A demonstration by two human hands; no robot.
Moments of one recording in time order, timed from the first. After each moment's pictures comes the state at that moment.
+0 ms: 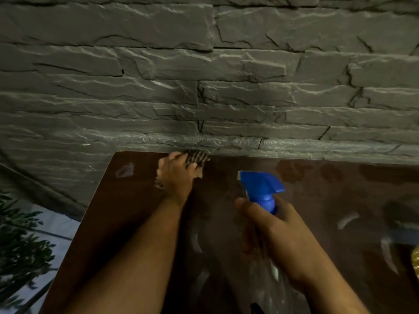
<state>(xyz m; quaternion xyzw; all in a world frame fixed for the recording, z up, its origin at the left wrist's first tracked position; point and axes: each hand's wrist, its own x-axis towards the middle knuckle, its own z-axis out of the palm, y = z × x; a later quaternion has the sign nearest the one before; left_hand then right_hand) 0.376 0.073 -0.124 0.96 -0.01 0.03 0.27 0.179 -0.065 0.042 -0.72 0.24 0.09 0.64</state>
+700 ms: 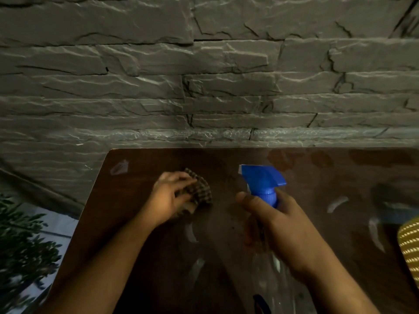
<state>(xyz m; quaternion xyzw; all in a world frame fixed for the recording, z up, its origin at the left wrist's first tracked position) 0.328 0.130 -0.129 0.90 -0.30 -0.05 0.31 0.163 -0.079 0.051 -0.72 0.25 0.09 0.64</state>
